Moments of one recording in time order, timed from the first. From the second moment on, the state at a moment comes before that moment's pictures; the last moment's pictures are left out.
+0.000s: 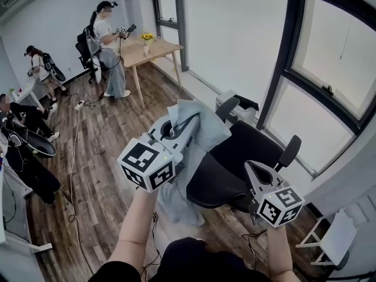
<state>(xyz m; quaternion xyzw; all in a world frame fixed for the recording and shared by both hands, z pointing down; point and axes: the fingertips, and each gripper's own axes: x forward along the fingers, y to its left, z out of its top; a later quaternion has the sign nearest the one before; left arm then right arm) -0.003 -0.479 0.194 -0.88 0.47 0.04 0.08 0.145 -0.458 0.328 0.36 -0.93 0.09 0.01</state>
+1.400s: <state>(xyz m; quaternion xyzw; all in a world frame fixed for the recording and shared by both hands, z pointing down) 0.192 -0.668 0.118 -0.95 0.30 0.06 0.07 0.269 -0.577 0.248 0.52 -0.85 0.04 -0.01</state>
